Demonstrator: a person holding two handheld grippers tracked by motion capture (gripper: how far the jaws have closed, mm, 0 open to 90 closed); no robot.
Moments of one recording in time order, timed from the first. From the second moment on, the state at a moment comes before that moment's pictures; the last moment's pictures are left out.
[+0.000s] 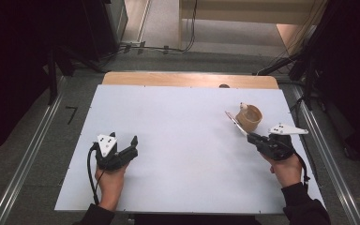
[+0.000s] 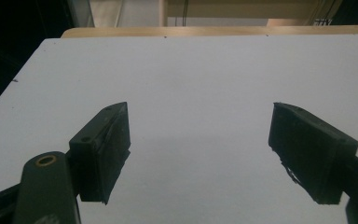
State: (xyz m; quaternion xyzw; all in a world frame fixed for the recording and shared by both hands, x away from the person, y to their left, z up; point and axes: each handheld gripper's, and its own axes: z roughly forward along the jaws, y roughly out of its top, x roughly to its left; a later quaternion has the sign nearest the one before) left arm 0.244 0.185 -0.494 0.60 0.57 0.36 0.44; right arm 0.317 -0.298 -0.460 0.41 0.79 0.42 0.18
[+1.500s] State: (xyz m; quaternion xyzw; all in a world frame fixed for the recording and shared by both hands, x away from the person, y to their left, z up) left arm 0.244 0.186 -0.494 0.60 0.57 0.36 0.44; right arm 0.316 -0.352 -0.439 0.47 0.75 0.41 0.22
